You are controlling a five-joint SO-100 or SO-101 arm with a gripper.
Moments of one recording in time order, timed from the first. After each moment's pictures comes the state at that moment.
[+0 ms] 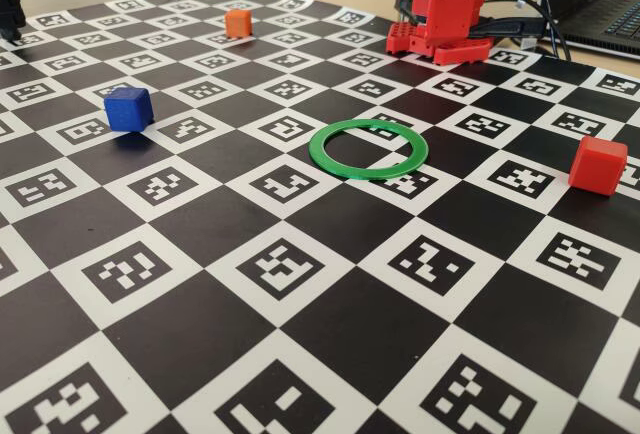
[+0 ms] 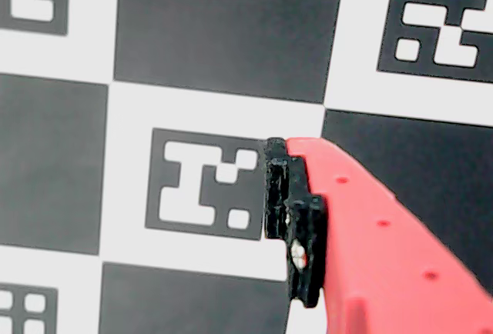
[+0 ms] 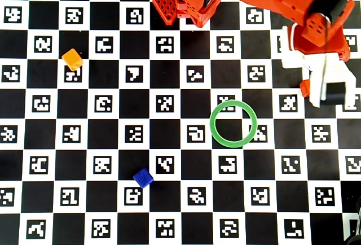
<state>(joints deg) -50.0 81.5 65.0 98.8 -46.1</state>
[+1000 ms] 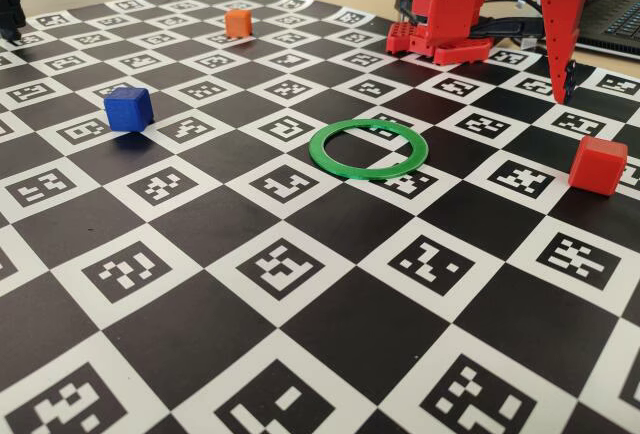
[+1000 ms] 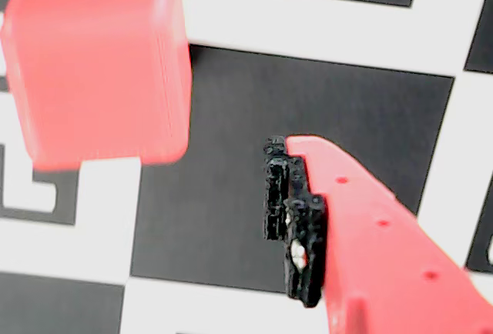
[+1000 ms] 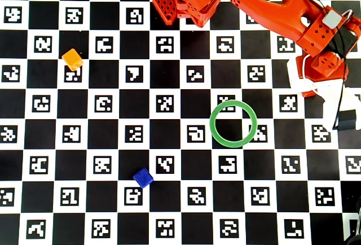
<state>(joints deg) -50.6 70.1 78.1 76.8 -47.1</state>
